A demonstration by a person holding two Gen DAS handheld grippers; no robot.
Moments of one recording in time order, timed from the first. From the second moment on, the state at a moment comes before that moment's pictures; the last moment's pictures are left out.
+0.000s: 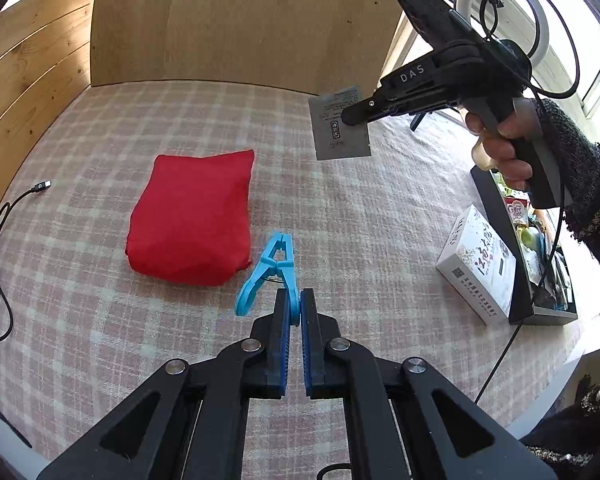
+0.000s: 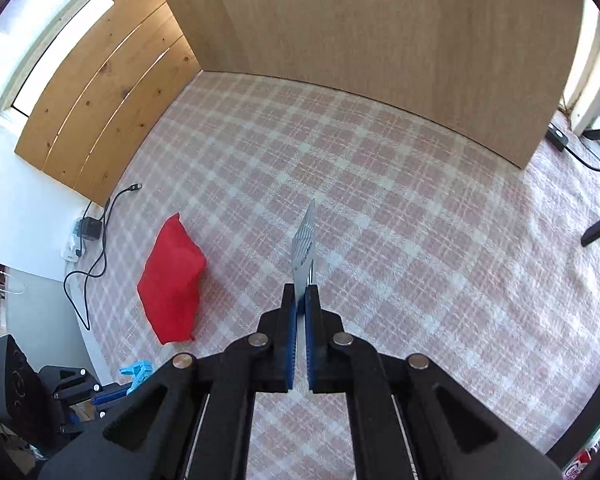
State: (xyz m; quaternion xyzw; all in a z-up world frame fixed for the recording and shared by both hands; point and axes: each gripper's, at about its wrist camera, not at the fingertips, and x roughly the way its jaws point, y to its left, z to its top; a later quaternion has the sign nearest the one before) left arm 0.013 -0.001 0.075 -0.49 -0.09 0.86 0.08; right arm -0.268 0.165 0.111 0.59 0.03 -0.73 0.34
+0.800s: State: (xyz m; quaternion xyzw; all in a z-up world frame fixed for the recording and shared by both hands) left arm -0.057 0.297 0.146 -0.44 0.06 0.82 0.36; right arm -0.040 0.560 0.176 0.49 -0.14 -0.85 0.08
